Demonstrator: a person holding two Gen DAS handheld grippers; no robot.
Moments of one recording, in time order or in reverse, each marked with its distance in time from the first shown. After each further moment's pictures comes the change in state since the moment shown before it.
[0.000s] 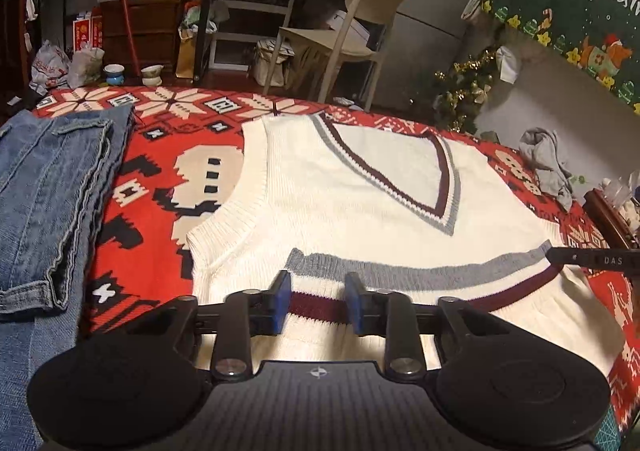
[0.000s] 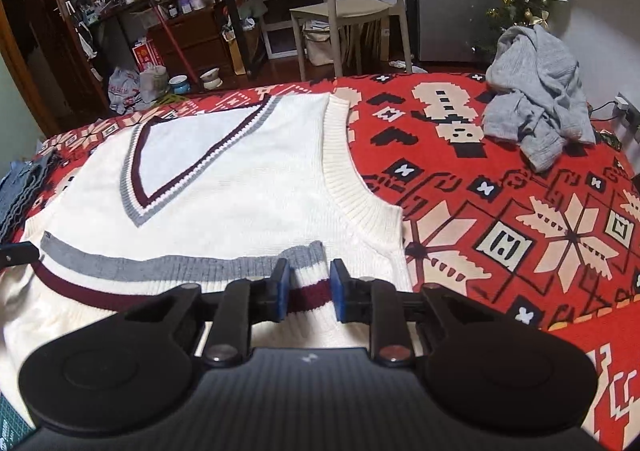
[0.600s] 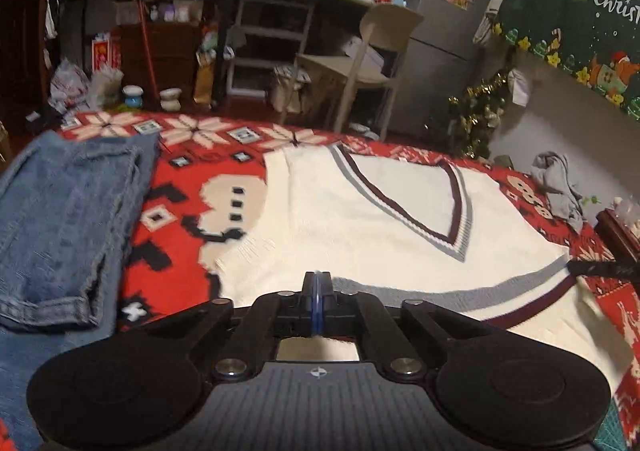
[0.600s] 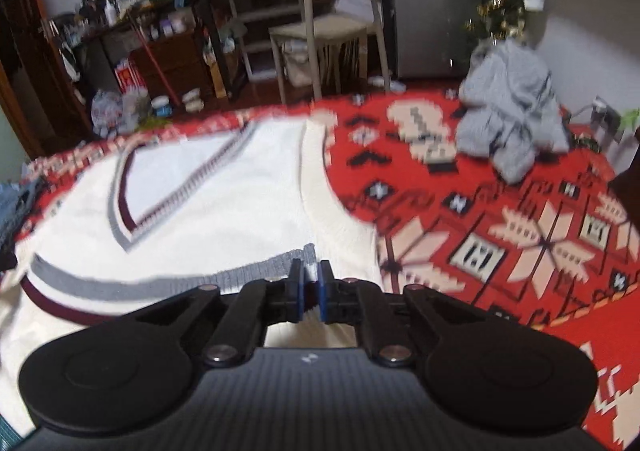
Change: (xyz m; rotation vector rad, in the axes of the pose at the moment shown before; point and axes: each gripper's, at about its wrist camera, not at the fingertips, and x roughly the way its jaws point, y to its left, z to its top) left arm -0.015 0.000 0.005 -0.016 -0.079 0.038; right arm -0.014 -0.007 0.001 0.034 -0.044 -0.055
